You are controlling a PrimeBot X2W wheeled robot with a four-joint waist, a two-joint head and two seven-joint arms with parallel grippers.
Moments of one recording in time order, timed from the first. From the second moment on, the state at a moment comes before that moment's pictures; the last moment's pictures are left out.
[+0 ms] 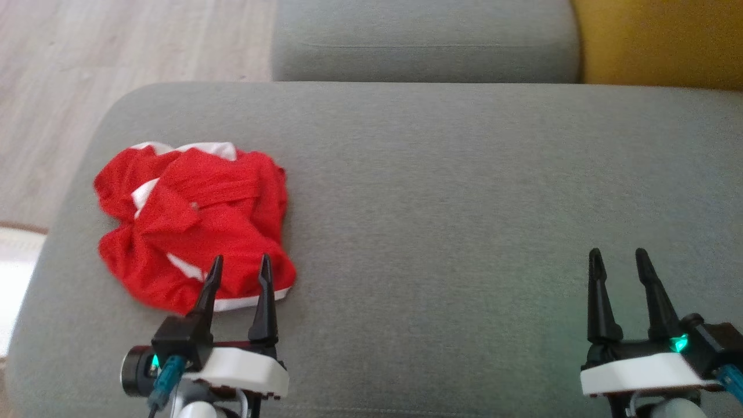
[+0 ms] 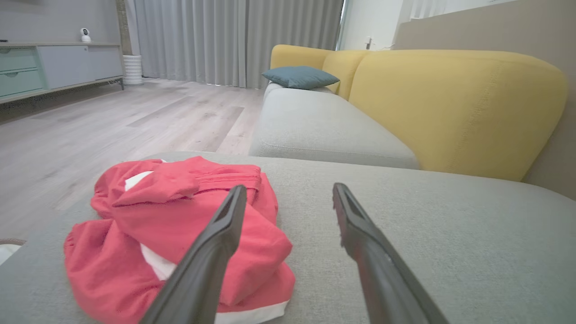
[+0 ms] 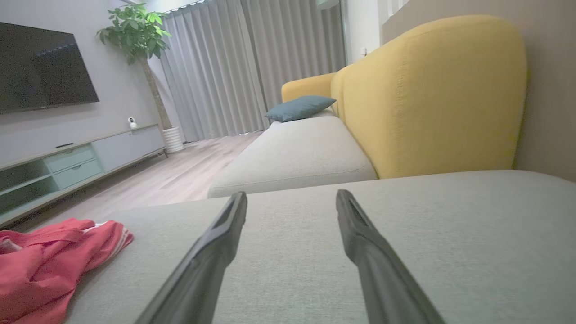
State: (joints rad) left arm 0.05 0.06 -0.28 0.08 -0.19 0.14 -0.25; right arm 0.10 -0.04 -0.01 0.10 0.21 0.12 -0.25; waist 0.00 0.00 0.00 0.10
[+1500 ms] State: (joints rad) left arm 0.02 0.05 -0.13 0.05 -0.19 0.14 -0.25; right arm 0.09 -0.04 0.11 0.11 0.21 0.12 -0.25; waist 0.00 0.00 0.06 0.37
